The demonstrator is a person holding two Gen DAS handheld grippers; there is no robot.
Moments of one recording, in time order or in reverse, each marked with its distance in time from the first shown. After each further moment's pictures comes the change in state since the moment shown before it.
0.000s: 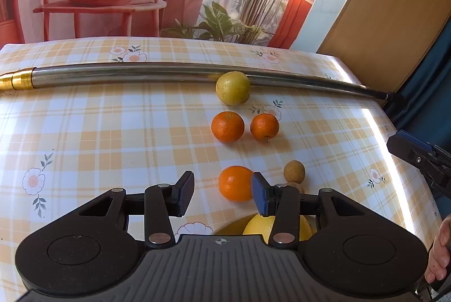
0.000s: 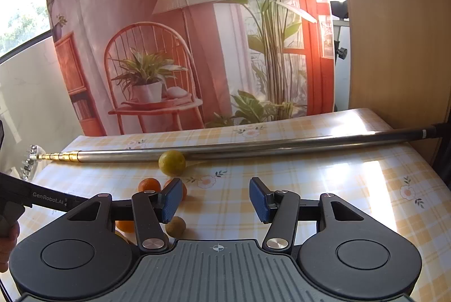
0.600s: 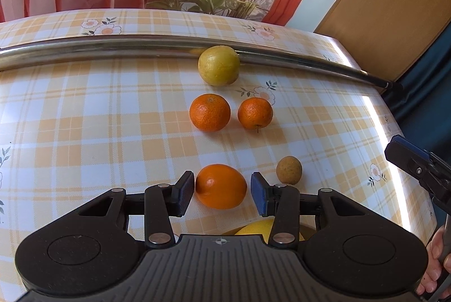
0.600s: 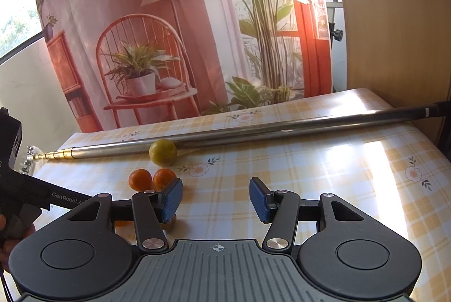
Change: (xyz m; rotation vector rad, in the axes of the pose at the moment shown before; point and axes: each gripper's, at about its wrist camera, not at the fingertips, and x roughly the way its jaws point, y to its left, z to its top) left arm 0.043 -0.006 0.007 -0.022 0.097 -0.051; right arm 0.017 -0.017 -0.009 0.056 0.043 0.004
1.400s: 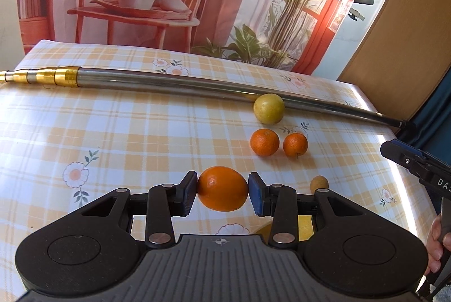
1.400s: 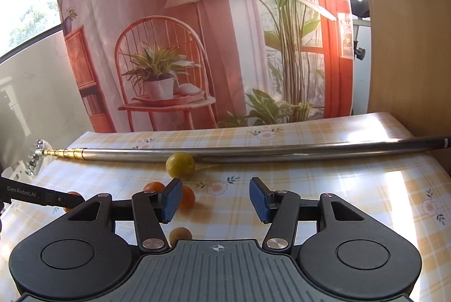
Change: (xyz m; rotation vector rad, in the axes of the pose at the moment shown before) left arm -0.078 0.032 -0.025 -0.048 -0.207 0.132; right arm 0.015 0.020 0.017 -0.093 -0.038 0.063
